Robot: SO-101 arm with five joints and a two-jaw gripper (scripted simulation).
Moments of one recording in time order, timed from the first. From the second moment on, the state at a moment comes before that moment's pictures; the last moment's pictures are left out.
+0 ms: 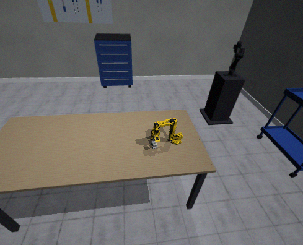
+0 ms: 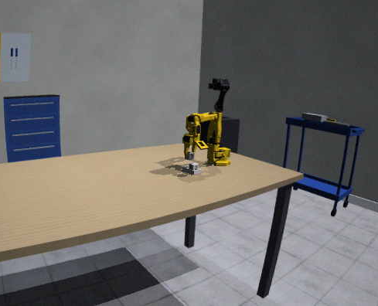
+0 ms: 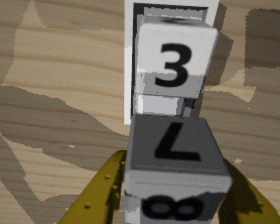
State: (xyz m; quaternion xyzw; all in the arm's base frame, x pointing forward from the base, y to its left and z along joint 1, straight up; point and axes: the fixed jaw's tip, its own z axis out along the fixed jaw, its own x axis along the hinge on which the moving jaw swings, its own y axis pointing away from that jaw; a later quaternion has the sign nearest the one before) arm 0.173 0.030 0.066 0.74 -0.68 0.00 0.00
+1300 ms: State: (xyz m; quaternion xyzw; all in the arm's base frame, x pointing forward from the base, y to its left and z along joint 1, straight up) arm 0.172 0.030 0.052 0.74 -0.68 0.00 0.00
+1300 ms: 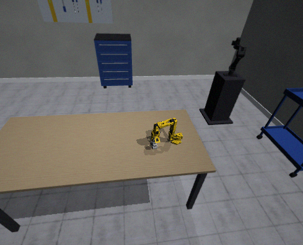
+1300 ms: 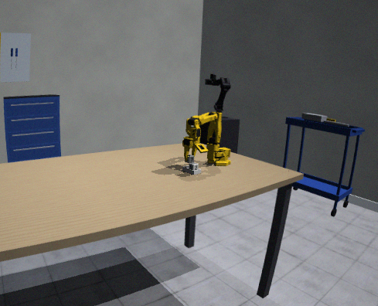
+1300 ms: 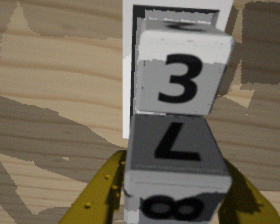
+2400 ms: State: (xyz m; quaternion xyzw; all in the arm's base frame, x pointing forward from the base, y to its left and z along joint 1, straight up) arm 0.172 0.030 0.042 0.74 -0.68 0.00 0.00
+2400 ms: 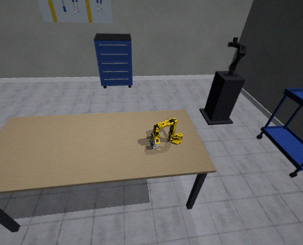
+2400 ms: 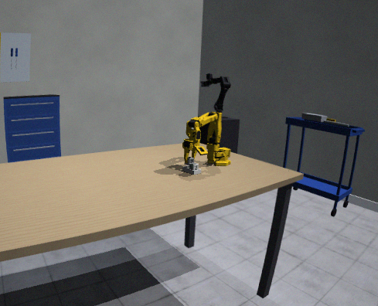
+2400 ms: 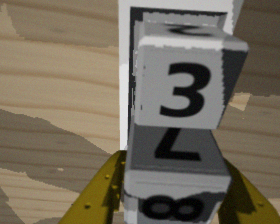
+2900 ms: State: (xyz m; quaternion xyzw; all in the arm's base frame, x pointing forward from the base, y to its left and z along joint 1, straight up) arm 0.173 0.030 0.039 0.74 -0.68 0.01 -0.01
